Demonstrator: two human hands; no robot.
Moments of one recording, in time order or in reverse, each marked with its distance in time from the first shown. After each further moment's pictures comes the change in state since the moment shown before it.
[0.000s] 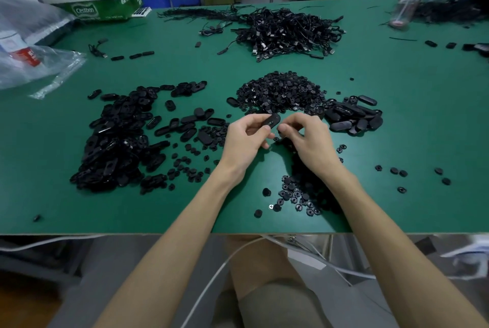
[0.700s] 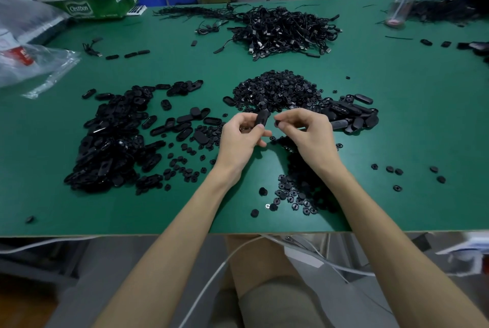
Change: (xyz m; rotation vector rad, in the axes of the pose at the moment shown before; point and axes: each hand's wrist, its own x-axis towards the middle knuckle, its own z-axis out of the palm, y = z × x) left_hand 0.000 -0.005 0.001 -0.030 0.048 -0.016; right_hand -0.001 -0.002 -0.004 0.193 0.085 0.028
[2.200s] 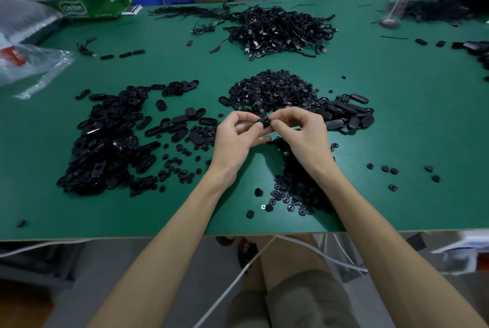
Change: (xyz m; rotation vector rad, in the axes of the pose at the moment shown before) left_hand -0.005 0.004 0.001 -0.189 -0.048 0.009; right_hand -0.002 -0.006 0.003 0.096 0.027 0.005
